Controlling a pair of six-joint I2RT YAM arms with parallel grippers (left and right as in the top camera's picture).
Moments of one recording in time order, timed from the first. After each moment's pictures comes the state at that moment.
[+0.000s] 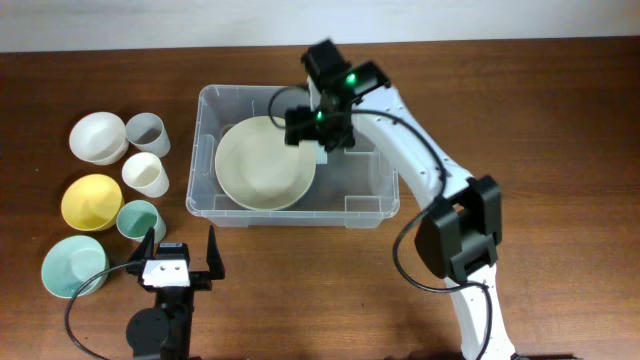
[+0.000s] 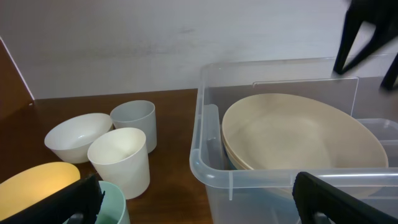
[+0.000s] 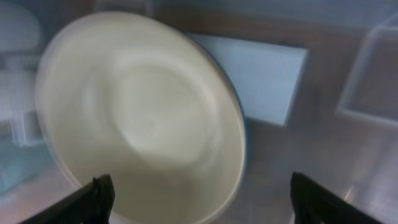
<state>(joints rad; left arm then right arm) 0.08 0.01 0.01 -0.07 0.06 0.07 0.50 2.31 2.22 -1.16 -0.28 0.44</state>
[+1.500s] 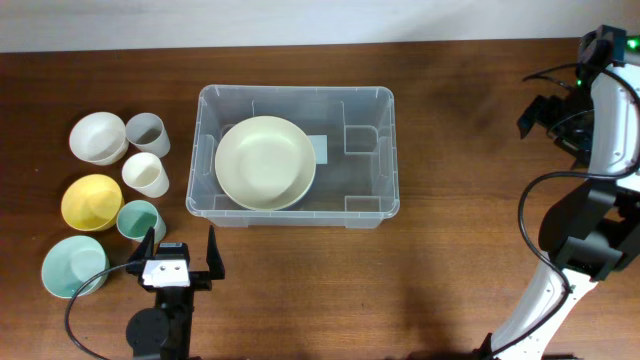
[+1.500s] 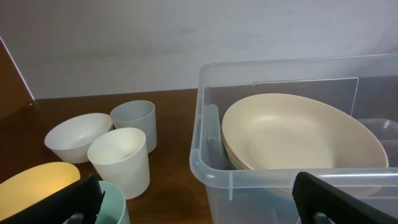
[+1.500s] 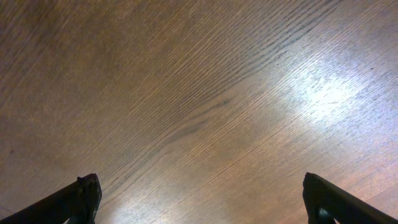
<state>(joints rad) 0.08 0.01 0.01 -0.07 0.06 0.07 -0.35 2.21 2.21 -1.57 0.06 0.42</state>
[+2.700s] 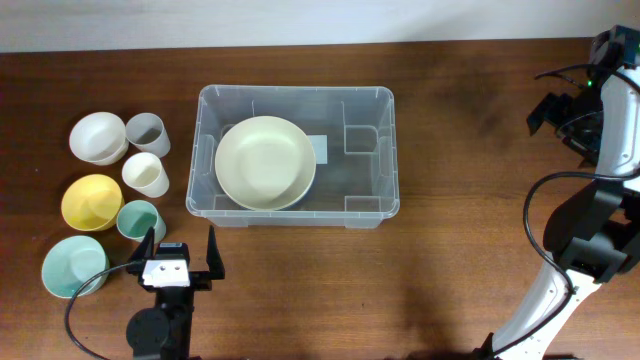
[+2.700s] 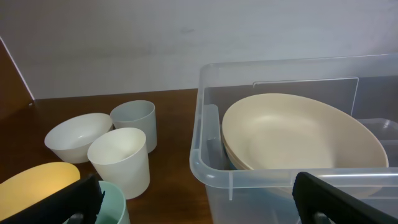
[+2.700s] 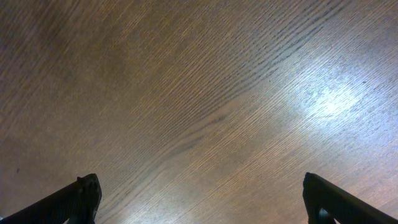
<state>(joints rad) 0.08 0.01 0.01 -0.07 0.06 0.07 -0.38 2.21 2.21 -1.52 0.06 0.42</state>
